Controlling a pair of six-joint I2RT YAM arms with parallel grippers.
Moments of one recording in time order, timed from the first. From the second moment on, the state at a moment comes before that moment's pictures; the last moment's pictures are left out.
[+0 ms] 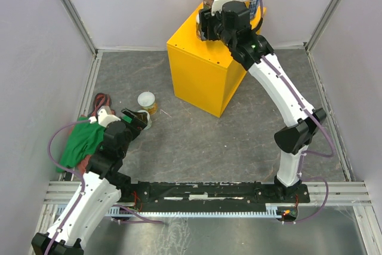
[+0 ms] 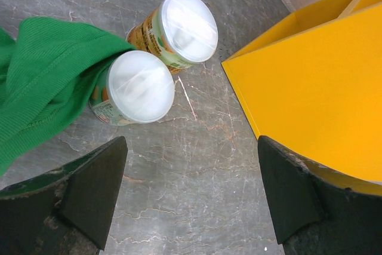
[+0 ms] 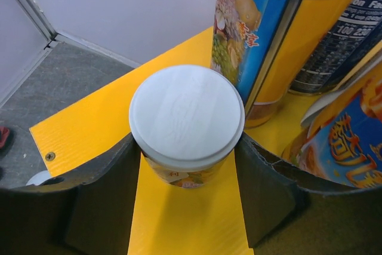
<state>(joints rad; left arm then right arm) -0.35 0.48 0.41 -0.34 -0.36 -0.94 0.59 1.88 2.22 -0.51 0.20 0.03</state>
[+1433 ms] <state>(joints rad) -0.35 0.51 0.41 -0.31 -0.36 -0.94 0.59 1.97 2.30 -0.59 0.13 0.05</state>
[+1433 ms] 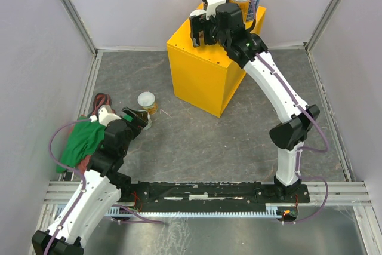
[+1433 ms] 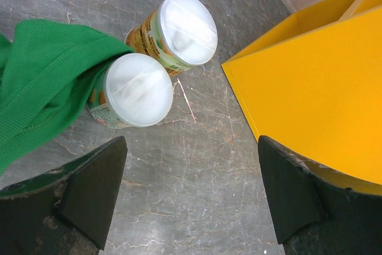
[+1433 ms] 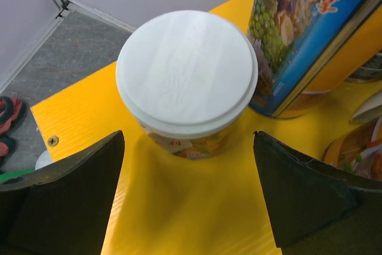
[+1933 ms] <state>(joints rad) -0.35 0.51 0.41 -0.31 -0.36 -0.94 0.67 1.67 1.98 -0.51 0.15 0.06</state>
